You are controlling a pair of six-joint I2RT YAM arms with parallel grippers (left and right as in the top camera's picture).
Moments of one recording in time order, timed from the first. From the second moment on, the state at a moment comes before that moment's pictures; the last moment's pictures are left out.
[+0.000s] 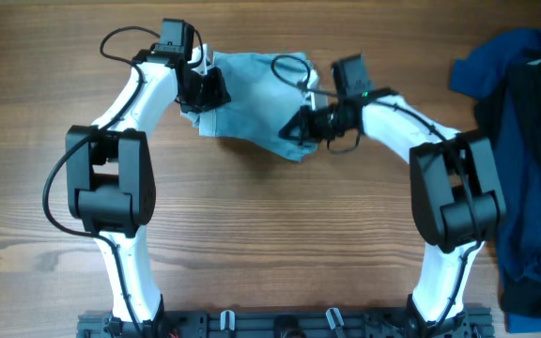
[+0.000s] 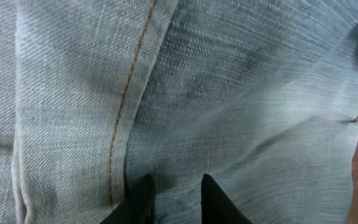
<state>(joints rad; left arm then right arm) -0.14 2.18 1.66 -0.72 0.39 -0.36 0.29 2.08 1.29 -0.38 -0.82 0.27</state>
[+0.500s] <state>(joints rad) -0.14 2.18 1.66 -0.69 0.33 -0.37 0.31 2.08 1.15 -0.29 -0.76 0.61</state>
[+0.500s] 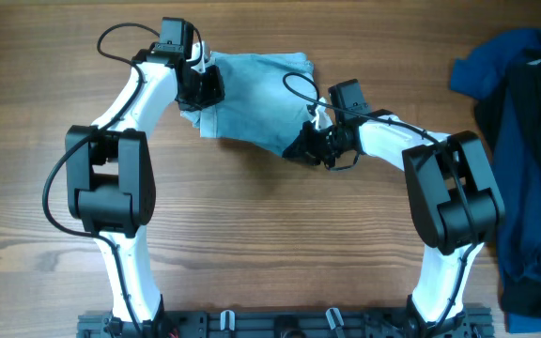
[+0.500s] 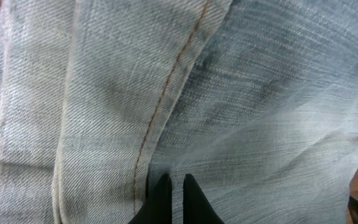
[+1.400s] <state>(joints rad) -0.14 2.12 1.72 -1.01 0.45 -0.36 0.30 2.04 1.17 -0.20 -0.72 0.54</state>
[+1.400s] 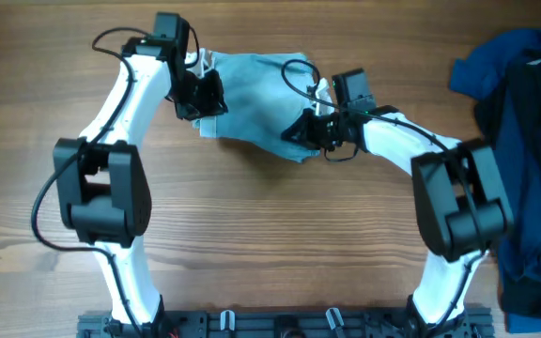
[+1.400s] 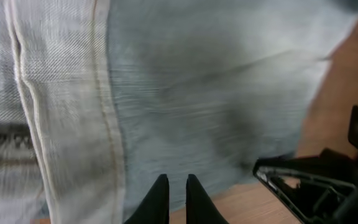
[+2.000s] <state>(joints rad) -0.14 2.20 1.69 -0.93 0.32 -0.35 0.30 2.08 1.17 -0.19 -0.72 0.63</state>
